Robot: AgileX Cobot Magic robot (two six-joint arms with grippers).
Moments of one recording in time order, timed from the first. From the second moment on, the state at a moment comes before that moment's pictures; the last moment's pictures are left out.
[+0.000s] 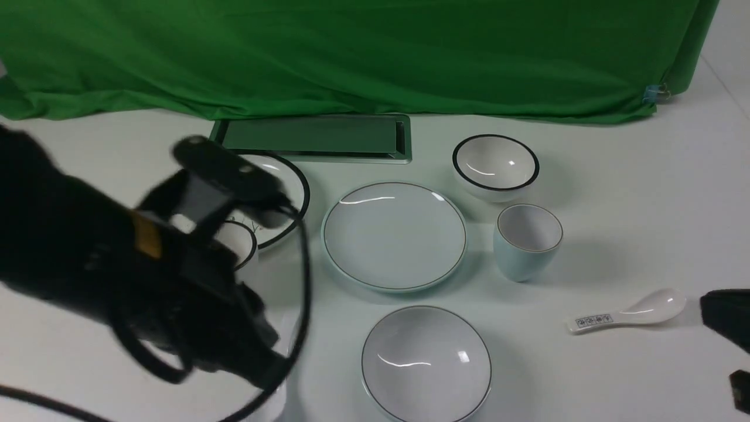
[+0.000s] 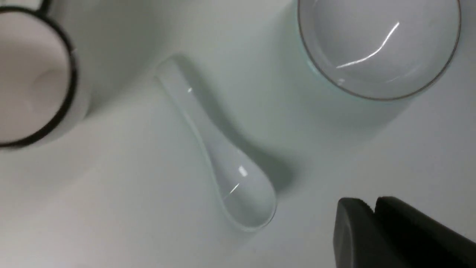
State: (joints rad) right arm 0.53 0.76 -0.70 0.02 0.67 0.00; left arm -0.58 1.27 -1.00 -0.18 0.92 0.18
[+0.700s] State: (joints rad) right arm 0.74 0.87 -0.74 0.01 0.60 -0.07; left arm -0.64 1.78 -1.11 -0.18 0.54 0.03
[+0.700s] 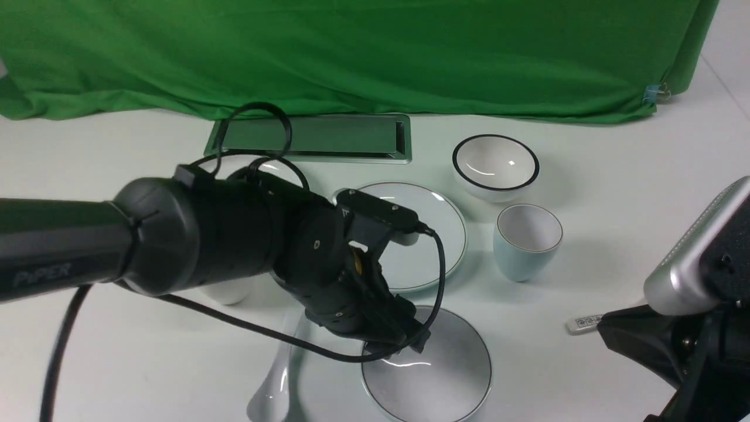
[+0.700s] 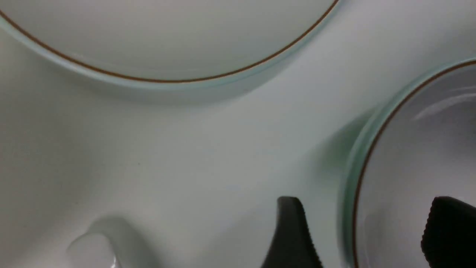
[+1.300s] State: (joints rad) right arm 0.66 0.87 -0.89 -0.05 0.74 -0.02; left arm -0.49 1.80 -1.48 -0.23 0.83 0.22
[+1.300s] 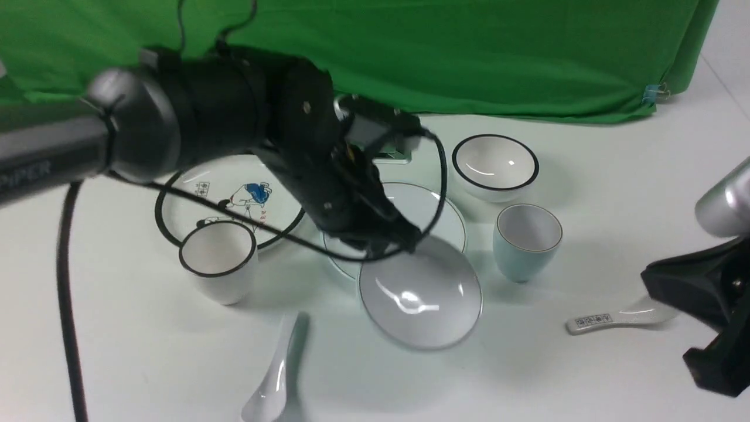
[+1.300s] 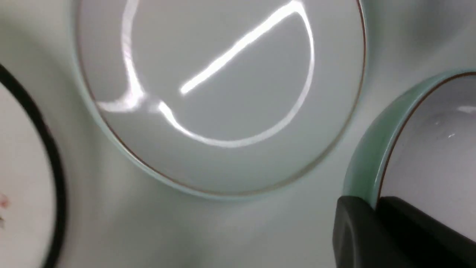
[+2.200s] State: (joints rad) right arm 0.46 1.34 -1.09 -0.09 0.75 -0.02; left arm -0.28 2.15 -1.73 -0.50 0.74 0.32
